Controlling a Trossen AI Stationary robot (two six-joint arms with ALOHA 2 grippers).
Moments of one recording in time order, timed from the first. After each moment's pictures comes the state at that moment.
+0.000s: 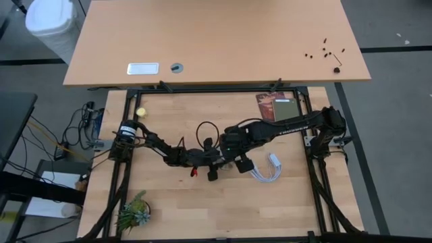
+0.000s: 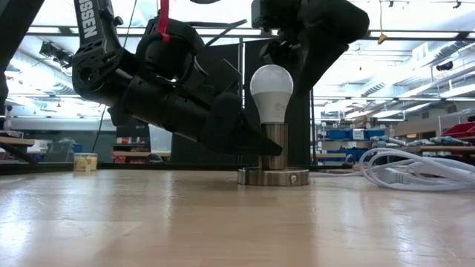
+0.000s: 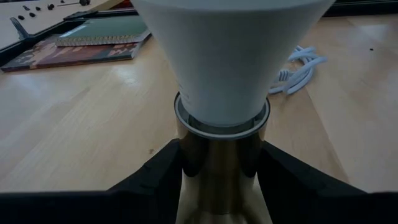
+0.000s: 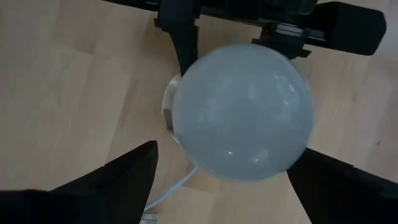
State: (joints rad) left arm -0.15 2.03 0.76 0.98 -0.30 -0.03; right arm 0.10 1.80 1.50 -0.96 0.05 -0.22
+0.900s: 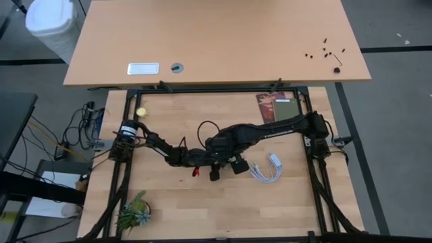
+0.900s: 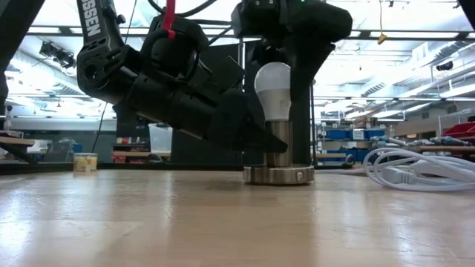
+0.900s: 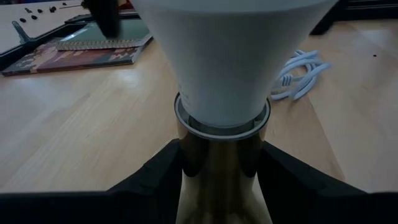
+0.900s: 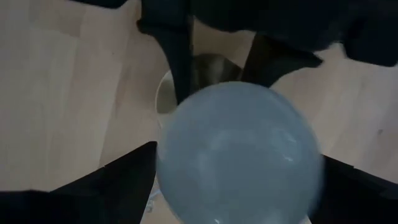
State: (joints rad) left arm -0.14 2.03 0.79 0.96 -0.31 -0.03; right arm 0.11 2.01 1.78 -1.22 0.08 -0.21
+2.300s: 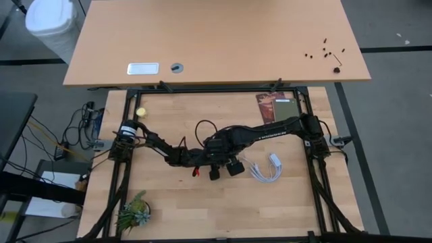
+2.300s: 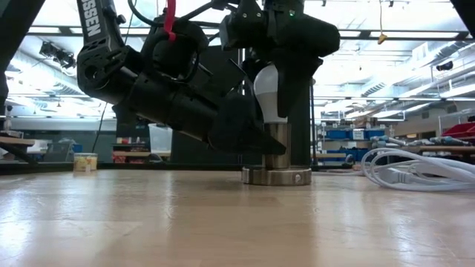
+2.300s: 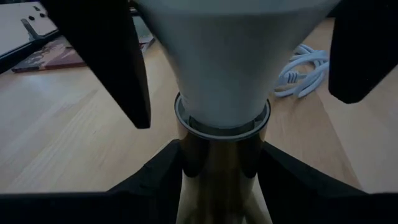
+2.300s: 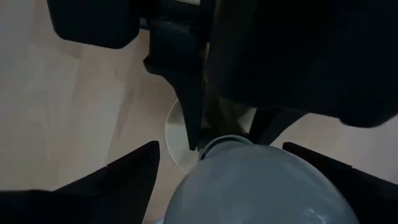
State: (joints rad) left arm -0.14 2.03 0.79 0.94 -0.33 -0.03; right arm 0.10 2.06 1.78 -1.14 0.03 -0.23
